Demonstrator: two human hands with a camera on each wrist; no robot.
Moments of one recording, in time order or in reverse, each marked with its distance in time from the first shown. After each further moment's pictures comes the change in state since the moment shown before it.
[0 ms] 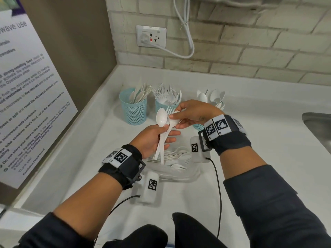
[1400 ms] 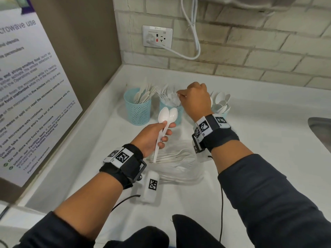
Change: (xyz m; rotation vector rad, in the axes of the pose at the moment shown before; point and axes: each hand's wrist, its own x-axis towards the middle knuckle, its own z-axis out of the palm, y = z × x) left_hand 0.010 0.000 -0.015 -0.056 0.088 0.009; right_hand 0.046 0.004 0.002 -0.848 0.866 -0.394
